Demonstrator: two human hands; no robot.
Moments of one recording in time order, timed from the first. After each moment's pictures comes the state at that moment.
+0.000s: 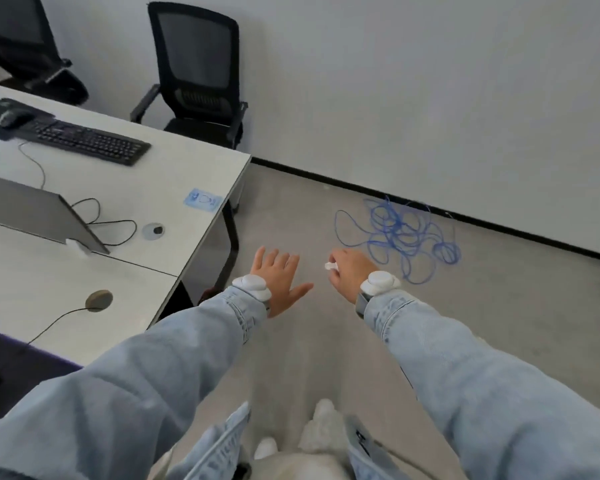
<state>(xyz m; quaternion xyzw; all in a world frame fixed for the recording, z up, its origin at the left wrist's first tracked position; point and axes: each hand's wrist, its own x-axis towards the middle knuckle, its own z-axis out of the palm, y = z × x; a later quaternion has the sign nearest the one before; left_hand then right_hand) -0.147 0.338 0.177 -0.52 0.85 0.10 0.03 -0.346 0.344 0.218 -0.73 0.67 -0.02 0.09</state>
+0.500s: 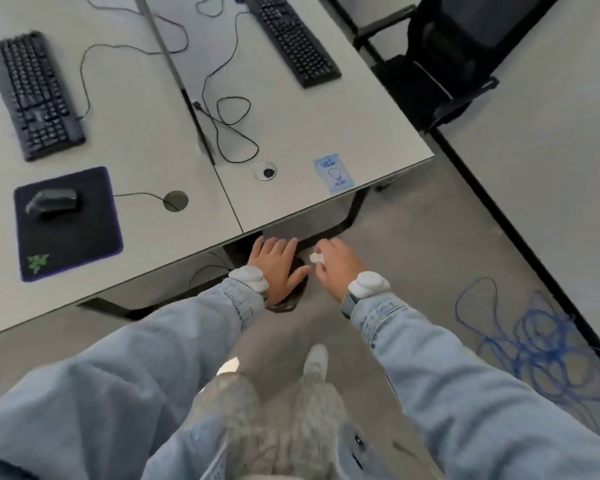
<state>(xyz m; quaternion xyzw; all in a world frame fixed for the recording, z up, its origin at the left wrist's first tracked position) -0.087 0.234 0.070 -0.83 0.53 0.20 -0.01 -0.211 0.113 0.095 -0.92 0.31 0.06 0.22</state>
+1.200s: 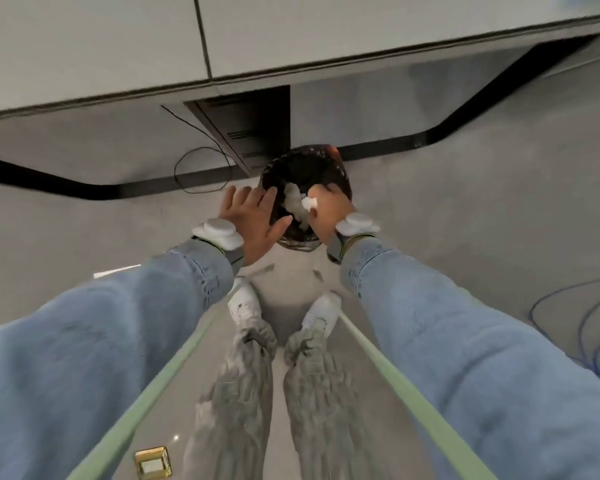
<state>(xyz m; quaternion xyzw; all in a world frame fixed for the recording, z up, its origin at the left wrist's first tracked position) -0.041 0.250 -0.283 -0.88 0.37 0.29 0.01 -0.111 0.076 -0.307 -0.89 0.23 0.26 0.29</state>
